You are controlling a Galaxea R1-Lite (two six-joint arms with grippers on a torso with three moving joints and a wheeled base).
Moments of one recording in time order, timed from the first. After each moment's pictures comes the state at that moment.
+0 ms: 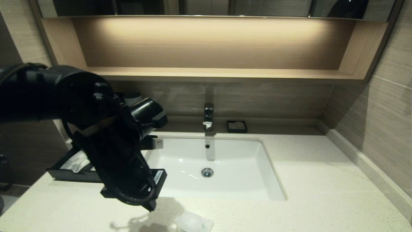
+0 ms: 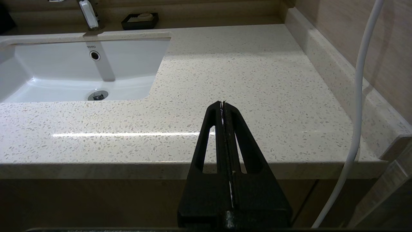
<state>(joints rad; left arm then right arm) -0.59 1.80 -1.49 1.08 -0.20 -0.42 0.00 0.00 0.00 -0.01 0.00 0.05</state>
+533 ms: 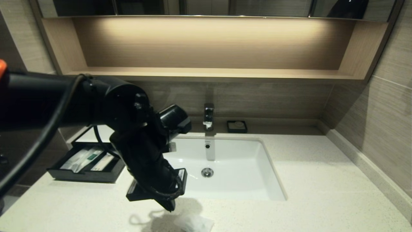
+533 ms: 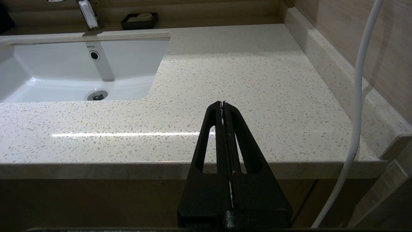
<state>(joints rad) -0.67 1.91 -1.57 1.05 -0.20 -0.63 0.00 0.00 0.00 -0.01 0.00 0.05</state>
